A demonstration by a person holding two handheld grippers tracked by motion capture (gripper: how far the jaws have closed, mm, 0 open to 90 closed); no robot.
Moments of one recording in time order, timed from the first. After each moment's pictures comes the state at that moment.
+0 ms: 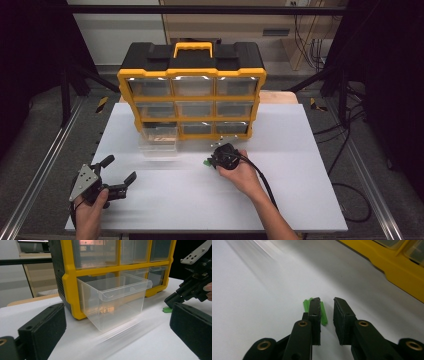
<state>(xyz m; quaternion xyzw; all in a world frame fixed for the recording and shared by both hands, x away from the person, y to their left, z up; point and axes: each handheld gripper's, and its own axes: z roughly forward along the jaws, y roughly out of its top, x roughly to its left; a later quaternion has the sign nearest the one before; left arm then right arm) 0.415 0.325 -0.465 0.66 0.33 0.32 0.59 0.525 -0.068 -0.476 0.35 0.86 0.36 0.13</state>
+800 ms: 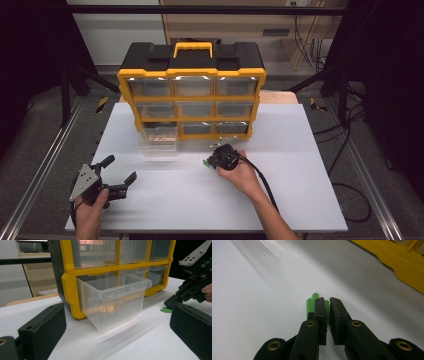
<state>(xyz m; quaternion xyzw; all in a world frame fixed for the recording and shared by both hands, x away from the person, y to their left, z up) 0.415 0.325 -0.466 0.67 0.33 0.31 0.59 0.527 -0.067 -0.481 0.35 0.86 0.36 0.11</state>
